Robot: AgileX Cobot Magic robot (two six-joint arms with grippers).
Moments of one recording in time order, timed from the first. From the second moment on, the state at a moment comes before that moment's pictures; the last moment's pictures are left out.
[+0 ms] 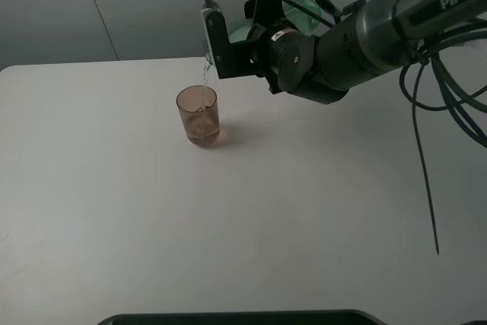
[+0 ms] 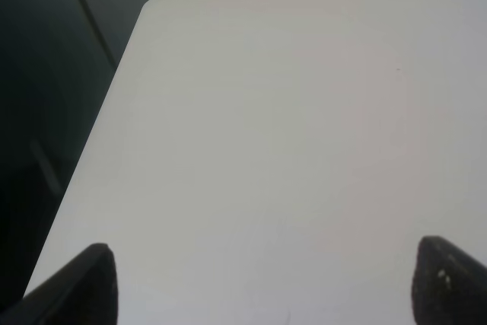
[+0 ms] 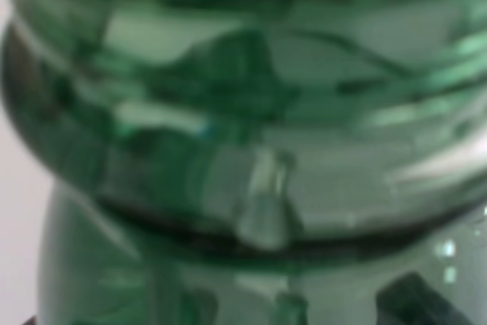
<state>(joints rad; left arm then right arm) -0.07 0.00 -0.51 0.16 1.08 -0.02 0.72 2.02 -1.05 0.72 -0.68 -2.09</state>
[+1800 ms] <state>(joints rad) -0.07 0.00 -0.51 0.16 1.08 -0.02 0.71 2.02 -1.05 0.64 -0.68 -1.86</state>
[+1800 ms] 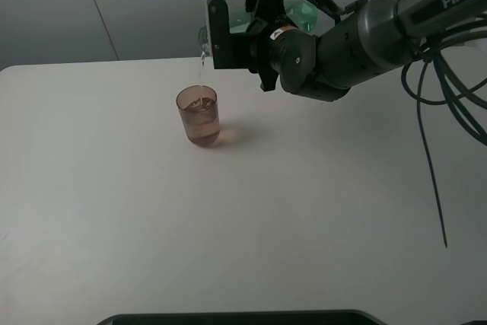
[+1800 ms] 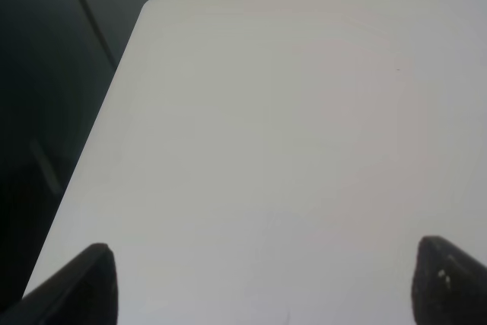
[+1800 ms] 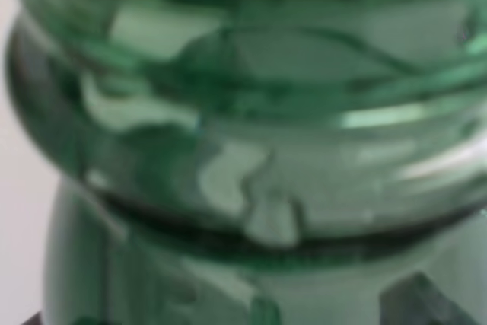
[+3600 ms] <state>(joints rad) -0.07 0.00 -0.51 0.16 1.08 -0.02 0.15 1.78 -1.04 0.21 -0.28 -0.31</state>
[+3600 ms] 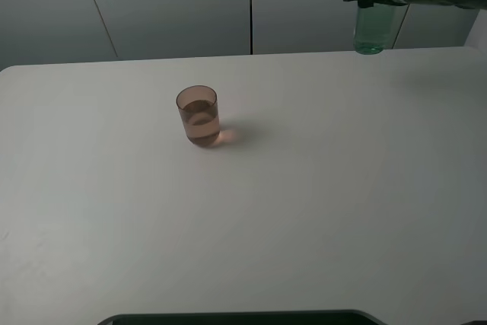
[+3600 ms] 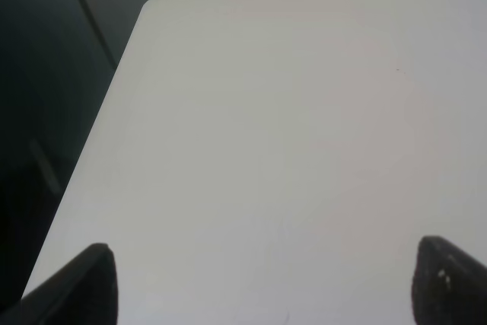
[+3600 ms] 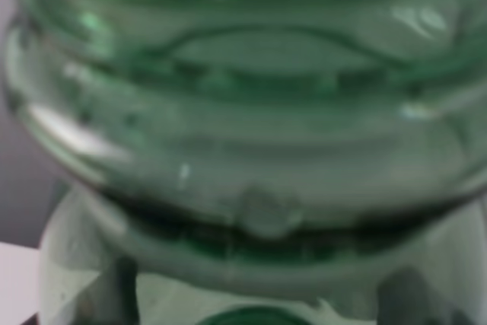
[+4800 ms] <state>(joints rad) -0.07 0.00 -0.51 0.16 1.08 -0.02 0.00 1.93 -0.80 0.04 -0.55 -0.01</state>
